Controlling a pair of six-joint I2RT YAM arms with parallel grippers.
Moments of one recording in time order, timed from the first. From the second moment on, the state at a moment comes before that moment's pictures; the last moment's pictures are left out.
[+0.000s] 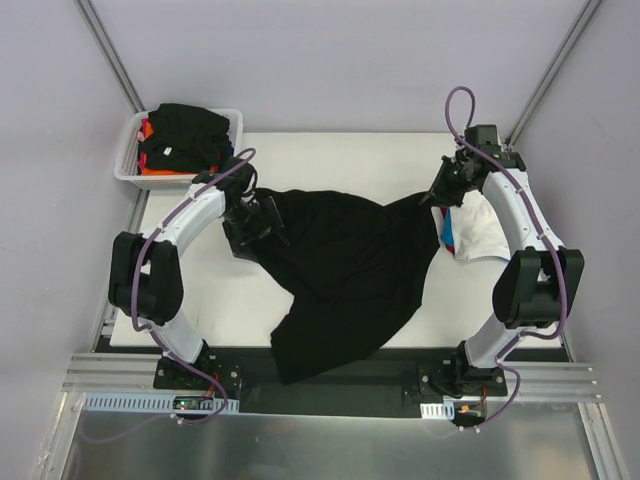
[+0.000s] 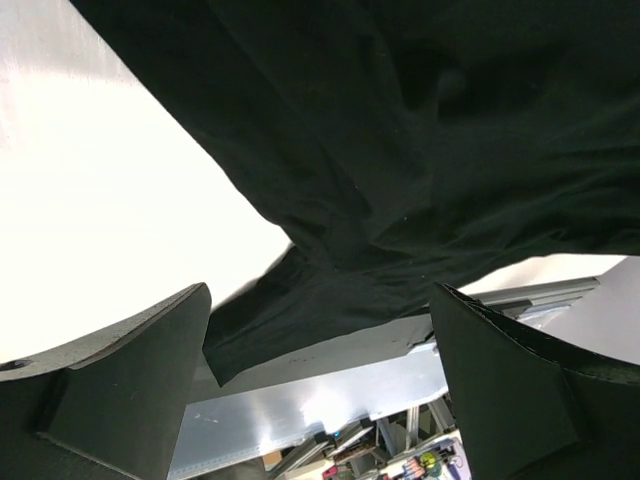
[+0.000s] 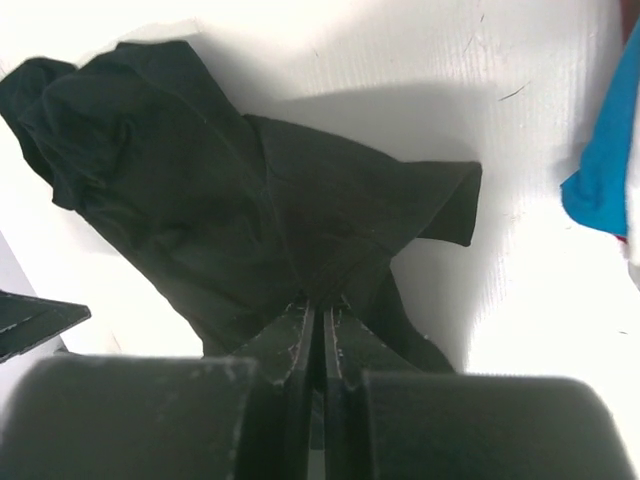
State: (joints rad) left arm -0.27 1.67 1.29 -0.99 0.35 -0.71; right arm 0.06 1.67 1.53 -0.90 -0.30 0.44
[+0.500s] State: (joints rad) left arm -0.28 1.94 1.49 -0.95 0.25 -0.68; right arm 0.06 1.77 1.42 -0.91 -0.41 0.42
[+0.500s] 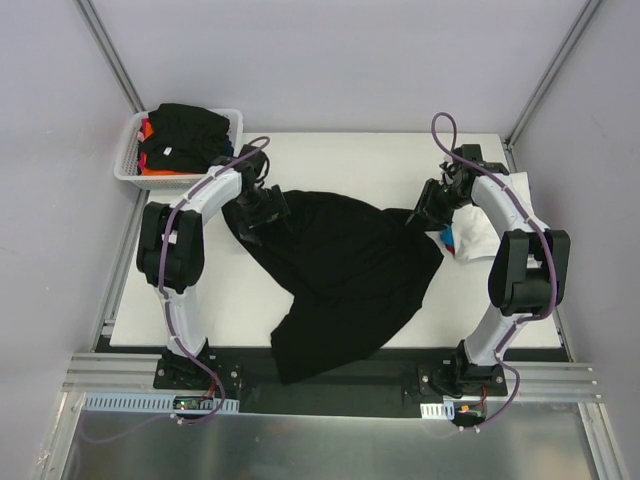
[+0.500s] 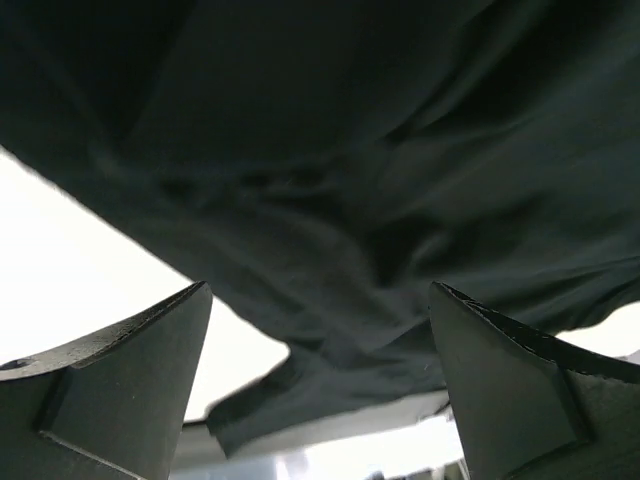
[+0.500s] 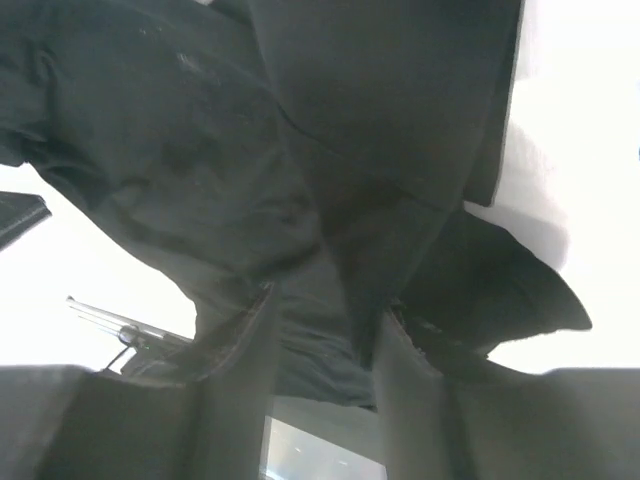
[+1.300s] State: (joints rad) left arm -0.28 2.11 1.69 -0.93 0.17 -0.54; right arm 0.17 1.67 1.41 -1.04 -0.32 0.38
